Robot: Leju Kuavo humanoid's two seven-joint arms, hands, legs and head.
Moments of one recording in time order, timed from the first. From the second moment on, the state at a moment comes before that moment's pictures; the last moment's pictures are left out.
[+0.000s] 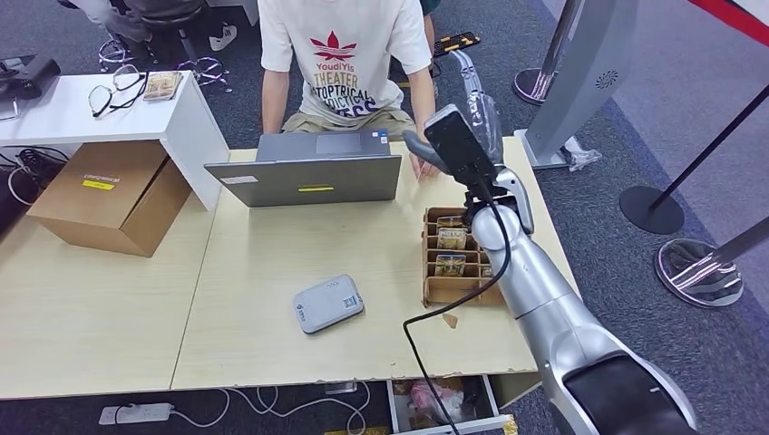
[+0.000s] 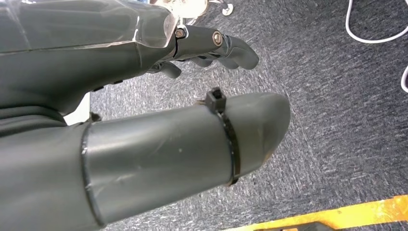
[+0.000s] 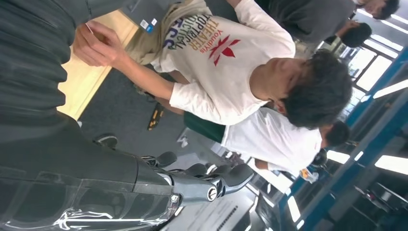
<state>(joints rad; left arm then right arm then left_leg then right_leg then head) -0.10 -0.15 0.56 -0.19 -1.09 0.44 0.05 -0.76 -0.03 0.41 -1.00 0.39 -0.40 -0.37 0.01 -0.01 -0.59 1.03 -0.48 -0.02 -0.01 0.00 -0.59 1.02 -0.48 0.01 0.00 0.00</state>
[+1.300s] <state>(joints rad) -0.09 -0.15 0.56 -0.19 -1.06 0.45 0.04 -0.29 -0.23 0.42 -1.32 0.66 -0.45 -0.32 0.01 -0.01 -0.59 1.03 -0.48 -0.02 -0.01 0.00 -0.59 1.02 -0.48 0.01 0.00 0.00</state>
